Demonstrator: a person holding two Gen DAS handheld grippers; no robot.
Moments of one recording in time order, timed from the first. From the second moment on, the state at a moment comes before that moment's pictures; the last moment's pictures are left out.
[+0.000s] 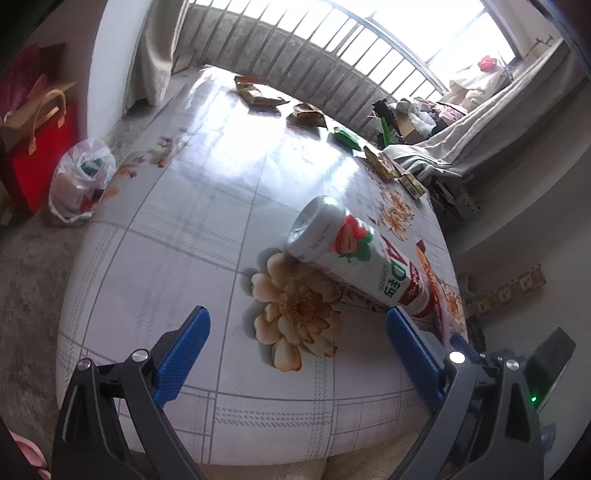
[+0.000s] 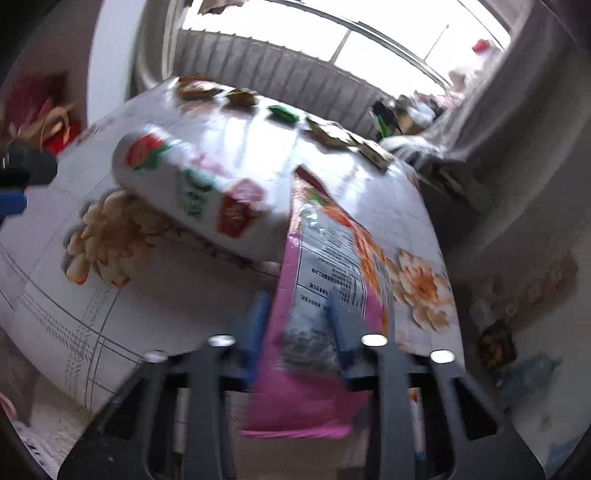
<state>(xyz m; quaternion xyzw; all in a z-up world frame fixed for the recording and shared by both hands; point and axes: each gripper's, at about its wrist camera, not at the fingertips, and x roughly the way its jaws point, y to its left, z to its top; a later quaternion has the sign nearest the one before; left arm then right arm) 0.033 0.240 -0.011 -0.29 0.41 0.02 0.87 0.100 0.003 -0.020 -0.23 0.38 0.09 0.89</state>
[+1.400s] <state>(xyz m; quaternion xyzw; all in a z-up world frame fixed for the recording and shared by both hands) 0.113 0.198 -0.025 -0.14 0.47 -0.05 0.87 0.159 -0.225 -0.013 0.27 0.45 0.07 0.85</state>
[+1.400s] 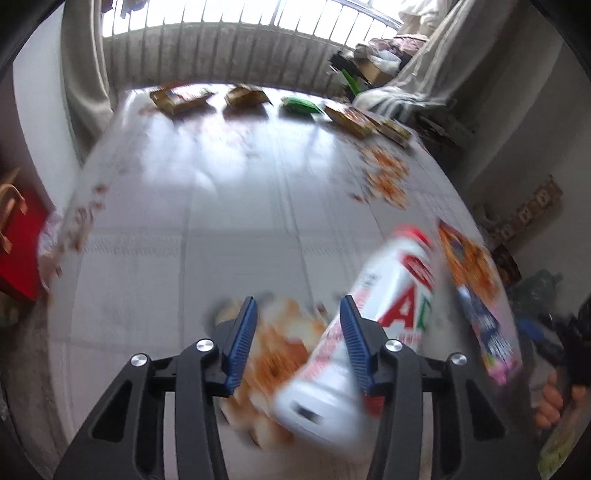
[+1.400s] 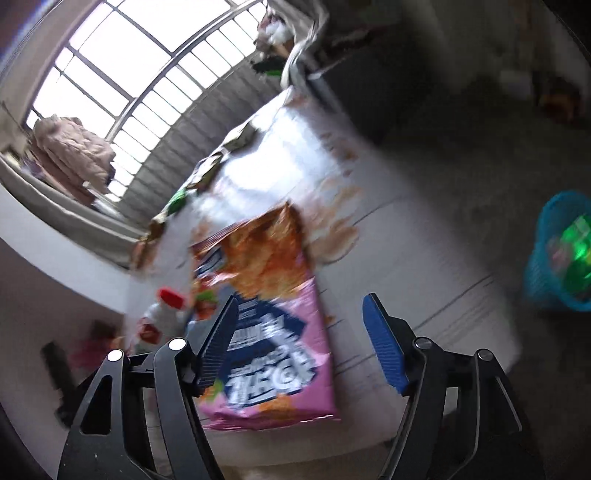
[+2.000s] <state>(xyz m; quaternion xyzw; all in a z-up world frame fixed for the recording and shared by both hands) 0.075 0.200 -0.036 -0.24 0.46 -0.09 0.85 0.193 -0.076 0.016 0.15 0.49 0.27 0.82</state>
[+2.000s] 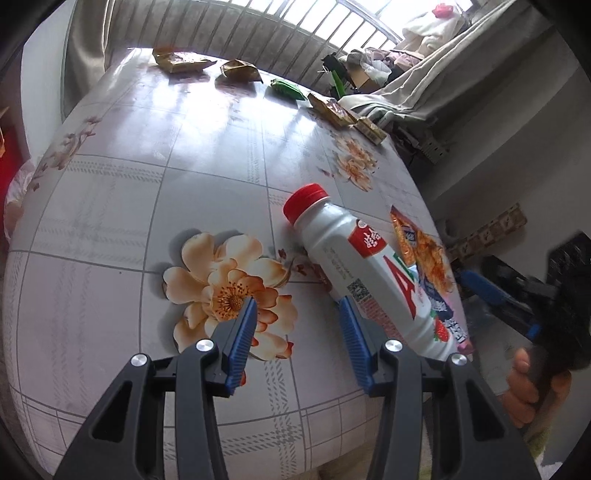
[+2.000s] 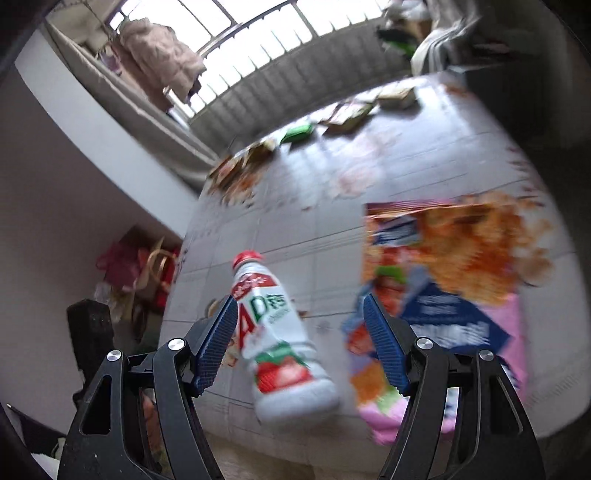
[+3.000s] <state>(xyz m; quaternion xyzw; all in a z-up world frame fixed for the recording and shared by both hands) 0.057 0.220 -0.038 -0.27 0.45 -0.07 0.85 0.227 0.023 -0.035 -0.01 0.62 0.34 0.71</state>
